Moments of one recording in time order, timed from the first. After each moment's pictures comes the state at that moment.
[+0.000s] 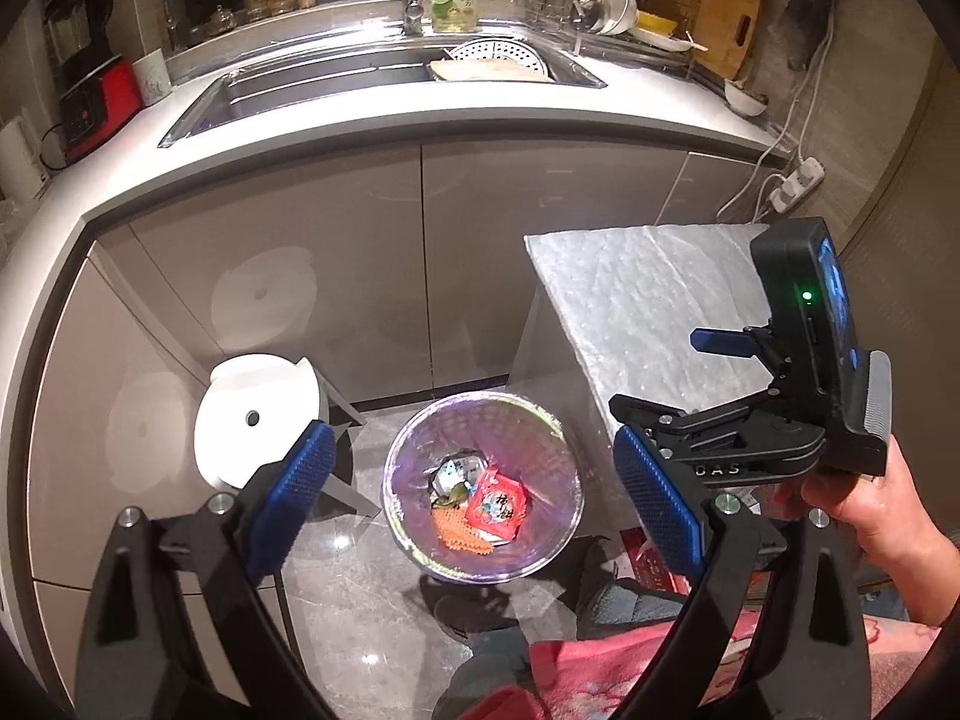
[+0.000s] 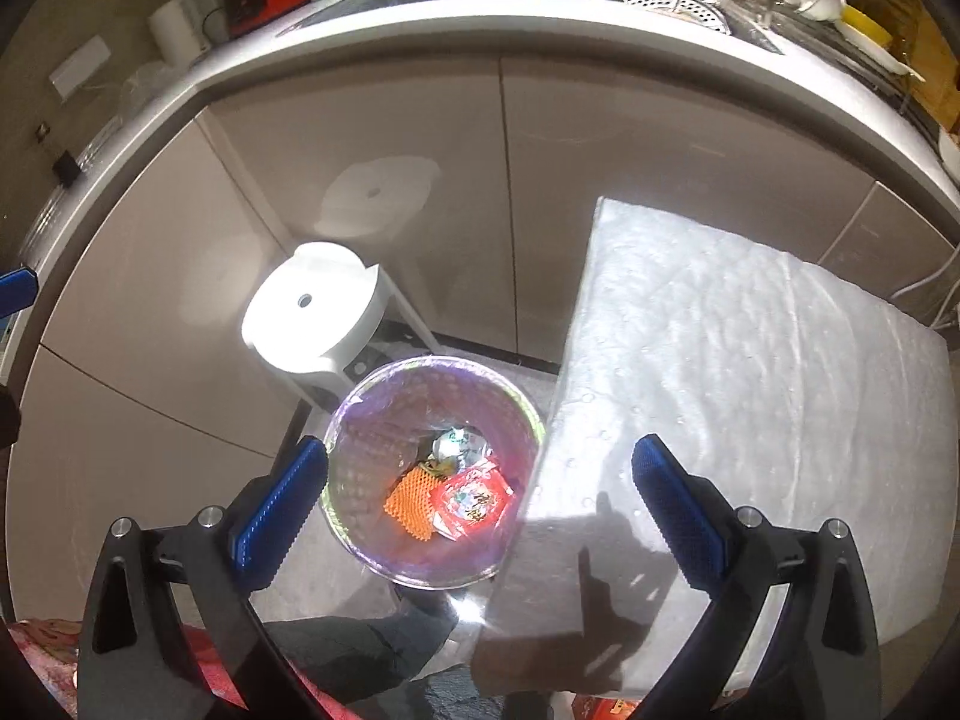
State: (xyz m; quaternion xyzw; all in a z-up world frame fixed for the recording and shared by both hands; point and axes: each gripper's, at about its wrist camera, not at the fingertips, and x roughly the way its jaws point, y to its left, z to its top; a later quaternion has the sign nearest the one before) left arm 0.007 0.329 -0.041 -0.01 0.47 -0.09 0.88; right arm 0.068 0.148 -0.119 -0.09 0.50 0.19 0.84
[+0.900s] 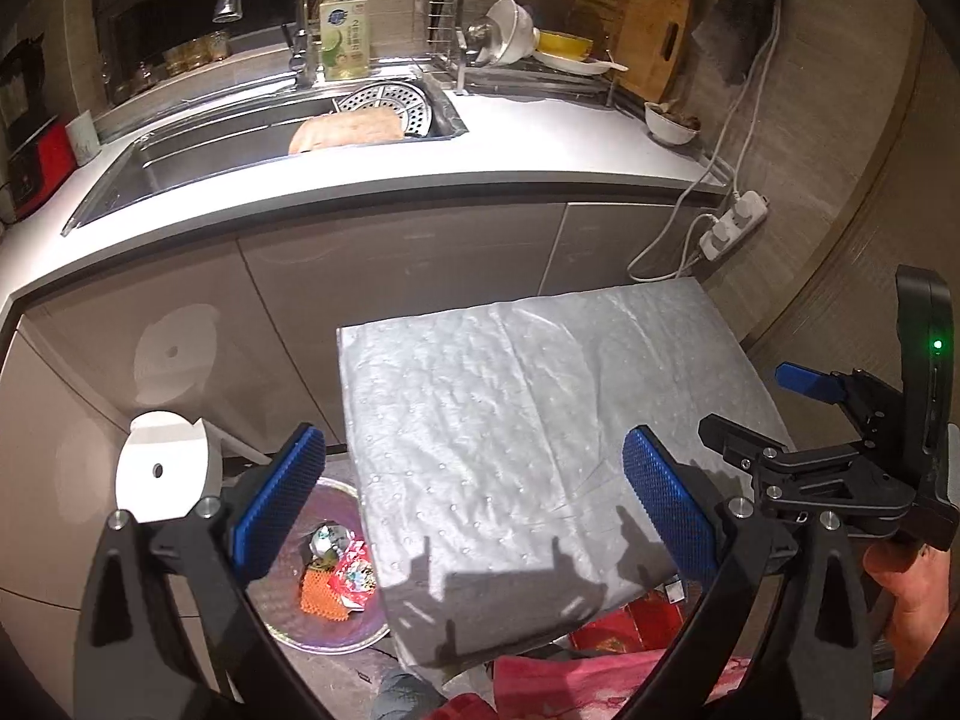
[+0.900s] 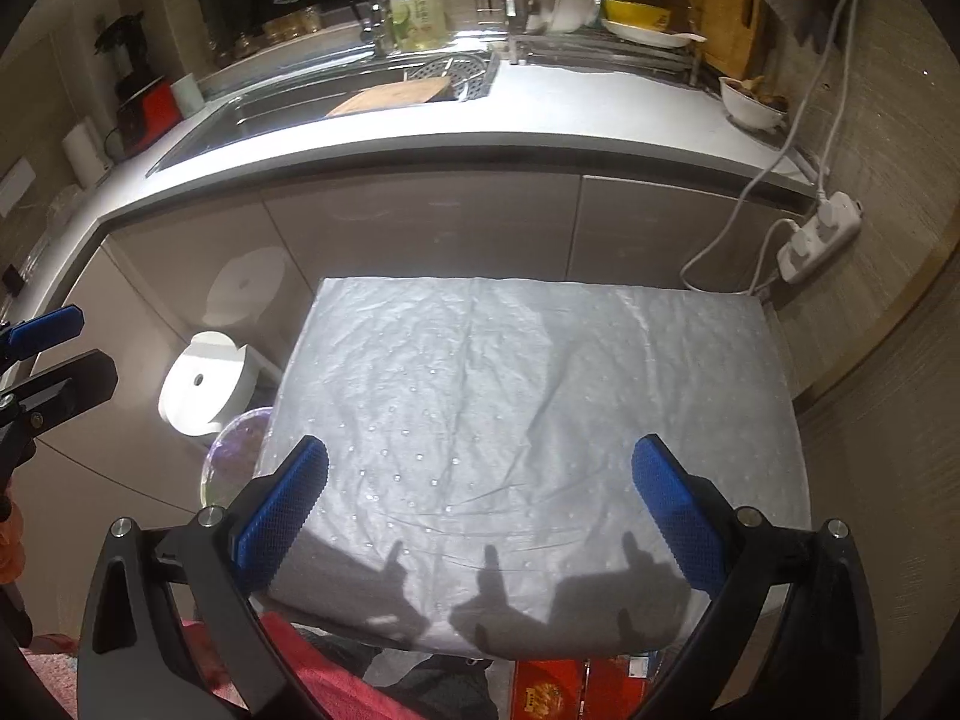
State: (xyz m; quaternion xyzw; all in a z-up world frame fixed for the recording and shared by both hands) left arm 0.072 0.101 0.002 -0.02 0.44 -0.11 0.89; right arm 0.073 -0.103 -0.033 -0.04 0.45 0.08 0.89
